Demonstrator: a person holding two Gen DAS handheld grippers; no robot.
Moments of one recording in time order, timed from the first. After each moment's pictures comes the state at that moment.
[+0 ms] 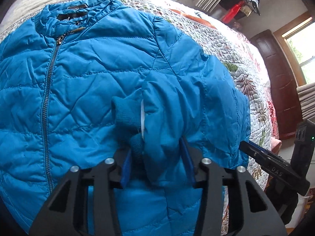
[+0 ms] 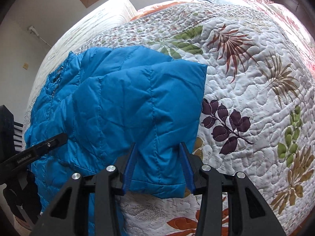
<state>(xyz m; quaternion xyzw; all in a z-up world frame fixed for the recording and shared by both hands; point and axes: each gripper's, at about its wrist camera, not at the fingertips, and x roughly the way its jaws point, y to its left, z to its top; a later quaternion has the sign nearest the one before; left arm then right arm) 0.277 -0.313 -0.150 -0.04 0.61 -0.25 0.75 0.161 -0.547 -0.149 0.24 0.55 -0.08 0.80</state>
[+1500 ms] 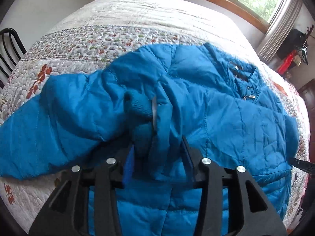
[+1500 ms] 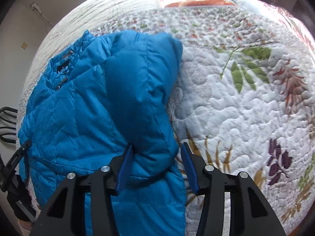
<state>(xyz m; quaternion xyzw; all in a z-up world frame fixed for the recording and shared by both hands) 0.324 -0.057 -0.116 -0.06 0.52 -0.03 0.85 0.263 -0.459 -0.148 0.18 0.59 -0.07 0.78</state>
